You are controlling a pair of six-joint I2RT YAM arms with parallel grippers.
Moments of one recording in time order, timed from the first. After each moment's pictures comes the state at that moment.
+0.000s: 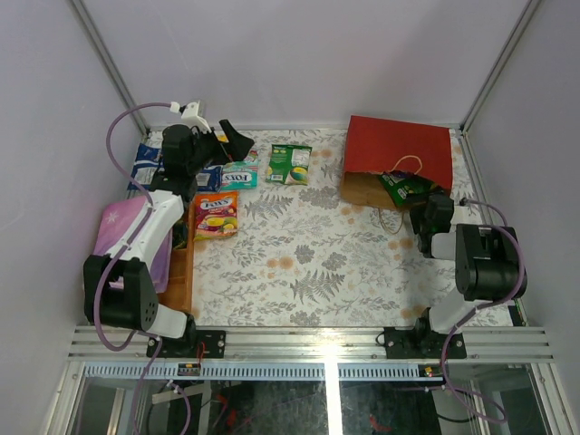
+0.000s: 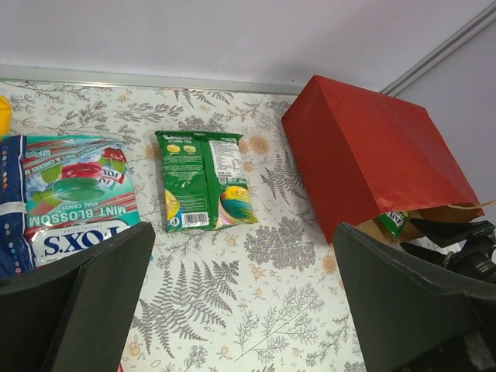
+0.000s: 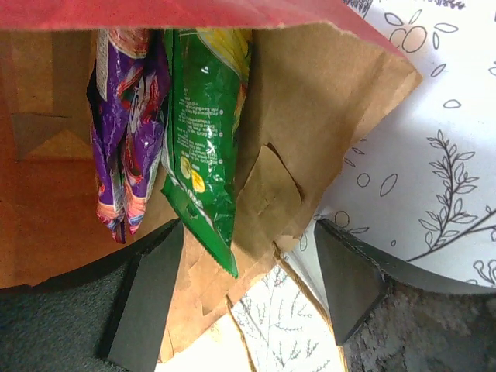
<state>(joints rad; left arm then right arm) -0.11 1.44 1.13 0.13 0.36 -0.44 -0.09 1.63 0.49 0.62 0.13 1.17</state>
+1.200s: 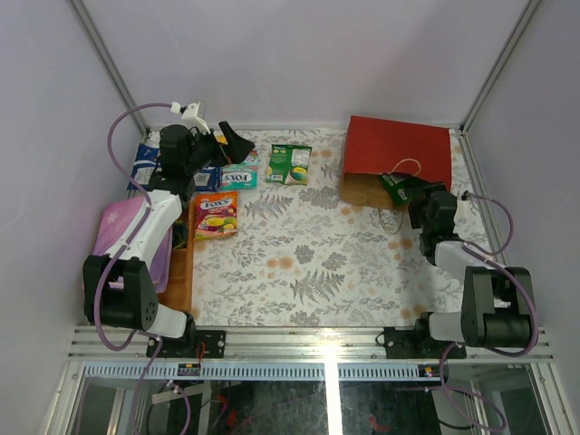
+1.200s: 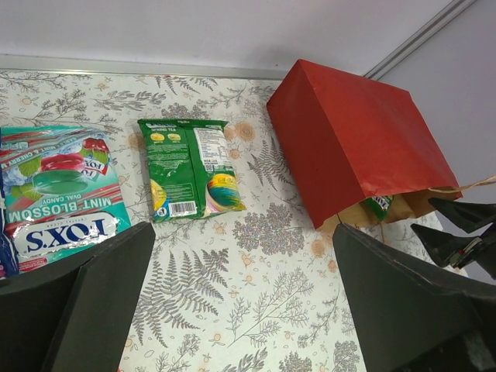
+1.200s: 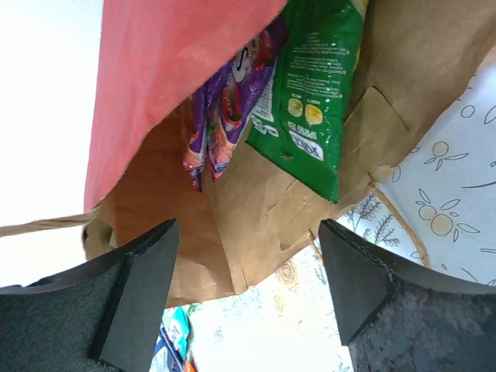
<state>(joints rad) -0.08 1.44 1.13 0.11 0.45 -0.44 -0.03 1.33 0.48 0.43 0.12 1.23</state>
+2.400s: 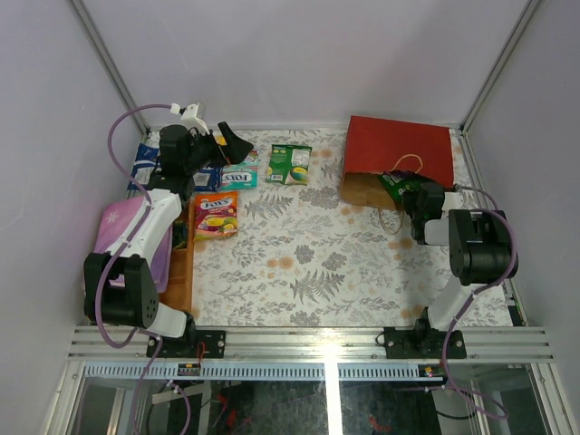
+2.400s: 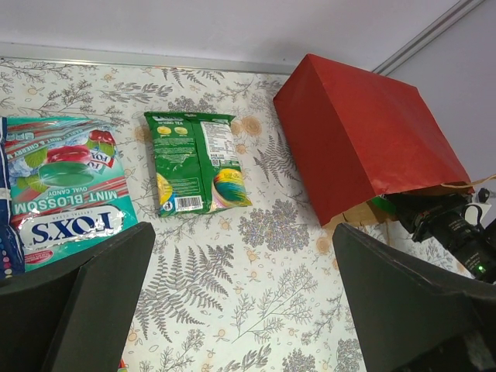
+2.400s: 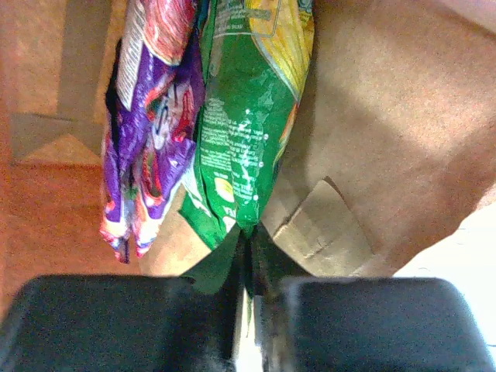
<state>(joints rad) -0.07 1.46 1.13 0.10 0.45 -0.44 -0.04 1.77 0.64 0.63 0.19 1.14</state>
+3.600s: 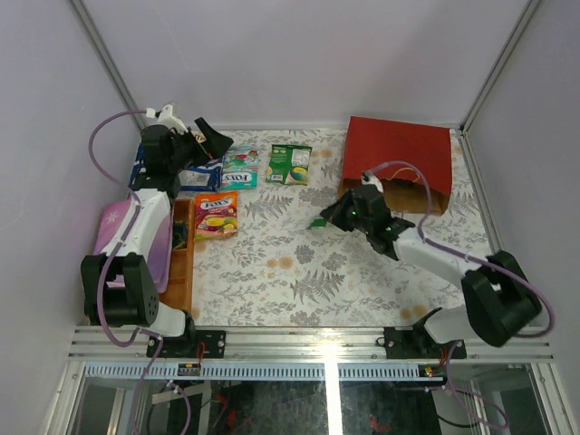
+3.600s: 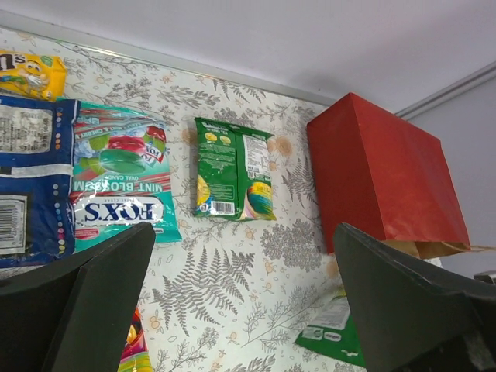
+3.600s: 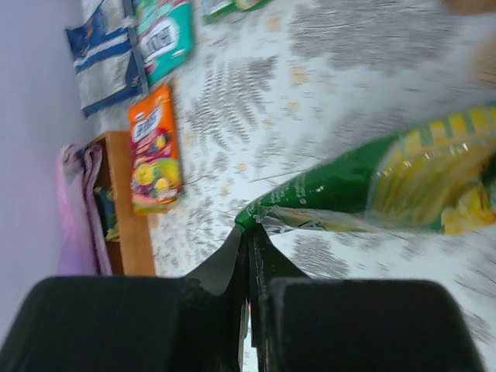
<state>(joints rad) 0.04 1.45 1.13 0.07 0.43 -0.52 0.58 1.33 0.69 0.11 0.03 1.01</state>
